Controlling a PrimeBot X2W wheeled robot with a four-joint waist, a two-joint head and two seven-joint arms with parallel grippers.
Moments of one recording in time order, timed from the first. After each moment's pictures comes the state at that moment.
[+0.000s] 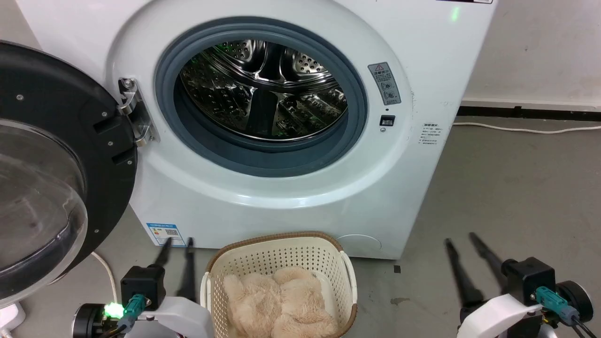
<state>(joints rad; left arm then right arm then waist) 0.02 0.05 0.00 0.00 0.00 0.01 0.00 0.01 -0.05 0.00 0.01 0.01 0.13 0.00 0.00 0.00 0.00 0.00</state>
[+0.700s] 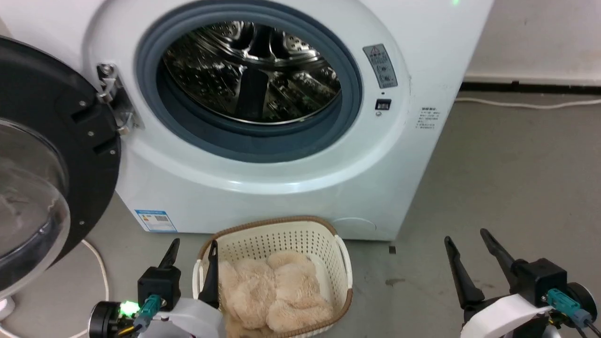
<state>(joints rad) 0.00 0.05 -0.05 0.06 -0.01 0.01 -0.04 0.01 -0.05 -0.01 0.01 0.05 0.13 -0.04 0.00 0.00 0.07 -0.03</state>
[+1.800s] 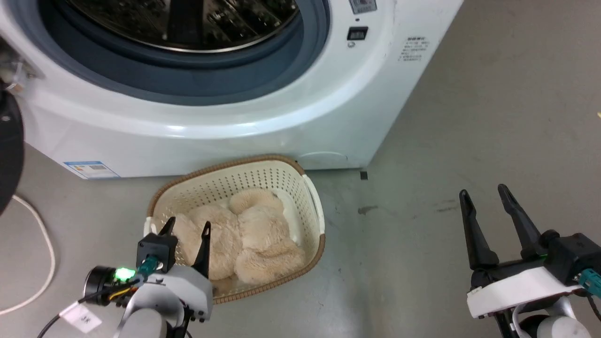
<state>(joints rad) -0.22 0.15 -0.09 0.37 -0.05 -0.03 -0.09 -0.07 -0.05 -0.01 -0.05 0.15 0.13 -0.11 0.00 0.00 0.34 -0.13</state>
